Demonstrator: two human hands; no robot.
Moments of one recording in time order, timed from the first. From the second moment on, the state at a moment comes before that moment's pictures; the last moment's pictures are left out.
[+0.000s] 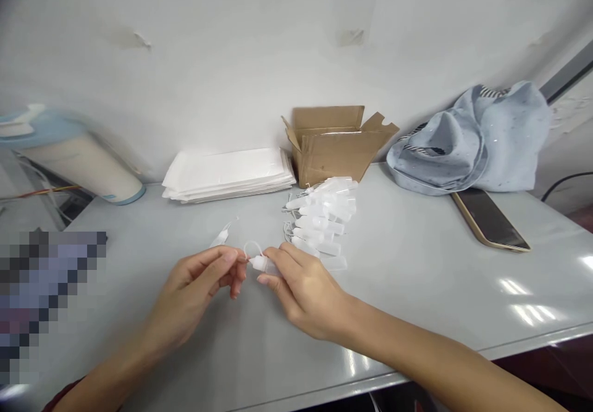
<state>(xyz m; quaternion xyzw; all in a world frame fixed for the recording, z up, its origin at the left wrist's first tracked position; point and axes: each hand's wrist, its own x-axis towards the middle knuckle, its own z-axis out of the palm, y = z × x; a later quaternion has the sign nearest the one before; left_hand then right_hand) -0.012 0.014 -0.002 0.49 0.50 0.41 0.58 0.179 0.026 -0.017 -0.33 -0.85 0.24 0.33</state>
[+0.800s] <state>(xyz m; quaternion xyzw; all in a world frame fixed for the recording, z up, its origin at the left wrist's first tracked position) -0.075 0.076 -0.023 0.57 0.67 0.39 0.25 0.181 0.024 -0.012 -0.32 -0.87 0.19 0.32</state>
